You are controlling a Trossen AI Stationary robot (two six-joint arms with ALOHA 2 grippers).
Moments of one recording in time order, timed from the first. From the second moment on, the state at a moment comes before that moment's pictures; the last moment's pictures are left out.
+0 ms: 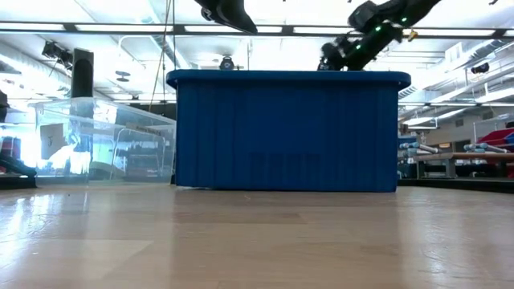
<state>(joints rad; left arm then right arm) 0.24 1.42 1.38 -0.28 -0.43 0.39 -0.93 1.46 1.33 -0.36 -0.09 0.17</state>
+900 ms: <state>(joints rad) 0.24 1.42 1.34 -0.28 -0.43 0.39 -0.86 1.86 1.77 -0.91 0.05 0.16</state>
